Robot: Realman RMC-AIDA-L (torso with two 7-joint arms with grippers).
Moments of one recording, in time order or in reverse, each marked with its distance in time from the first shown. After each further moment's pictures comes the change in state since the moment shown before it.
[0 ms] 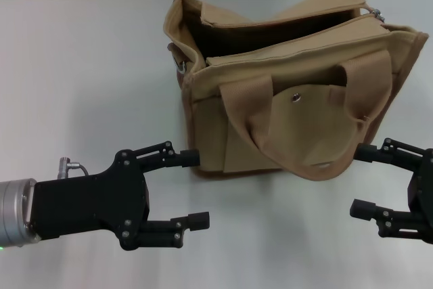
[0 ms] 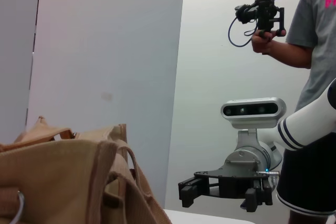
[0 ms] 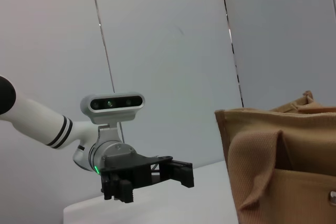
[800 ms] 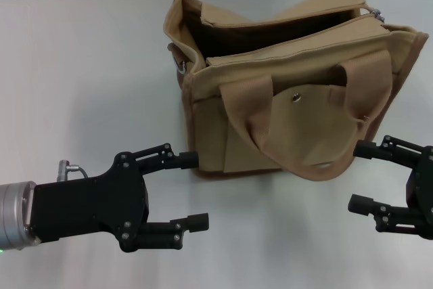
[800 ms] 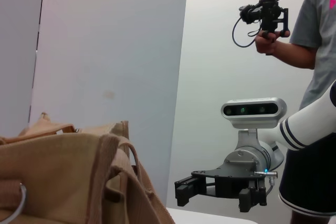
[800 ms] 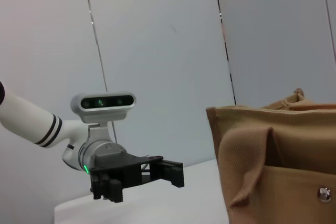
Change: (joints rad) left arm 0.006 0.000 0.000 -0.008 0.001 -0.004 0.002; right arm 0.002 0.000 0.000 0.007 0.004 0.023 -0.007
